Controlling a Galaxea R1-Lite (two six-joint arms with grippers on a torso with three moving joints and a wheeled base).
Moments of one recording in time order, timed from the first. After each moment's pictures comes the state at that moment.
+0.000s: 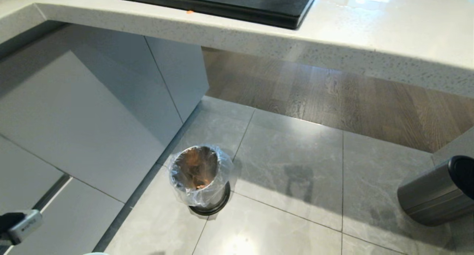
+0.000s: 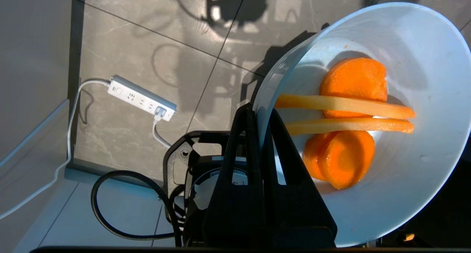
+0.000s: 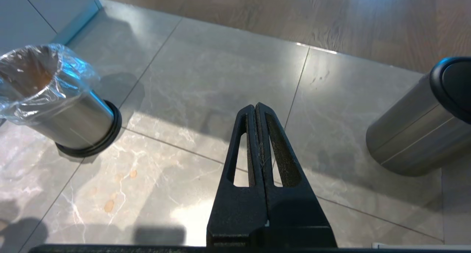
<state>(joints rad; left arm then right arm) -0.02 1.02 -0.56 0.68 -0.03 -0.08 0.00 0.00 0.00 0.00 0.00 0.00</state>
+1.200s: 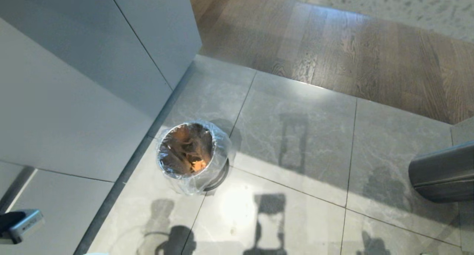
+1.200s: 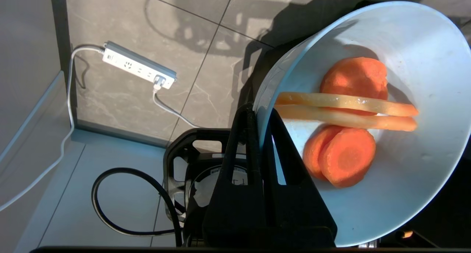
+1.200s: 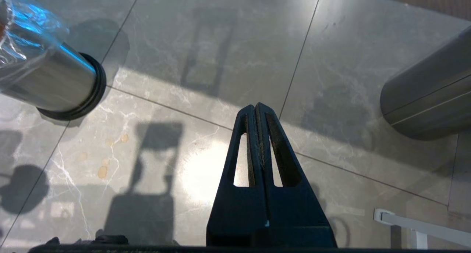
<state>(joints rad) -0.02 1.03 -0.57 0.70 -0.03 -0.08 0.00 0.00 0.00 0.00 0.00 0.00</state>
